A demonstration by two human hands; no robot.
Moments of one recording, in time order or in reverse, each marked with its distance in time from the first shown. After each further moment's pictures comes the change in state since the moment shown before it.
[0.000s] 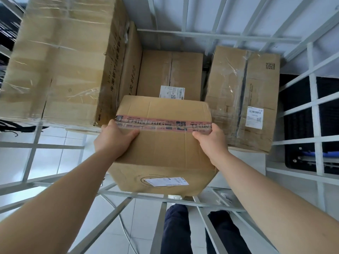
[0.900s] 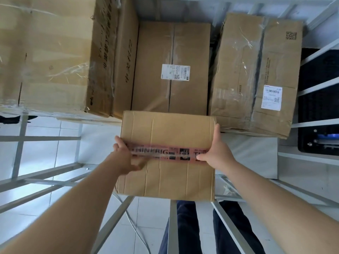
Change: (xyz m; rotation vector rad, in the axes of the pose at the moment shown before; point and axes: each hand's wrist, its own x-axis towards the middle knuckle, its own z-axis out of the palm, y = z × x) left_hand 0.003 -0.065 0.099 0.085 -0.548 0.085; right_hand 0.003 0.082 0.044 -0.406 -0.272 0.072
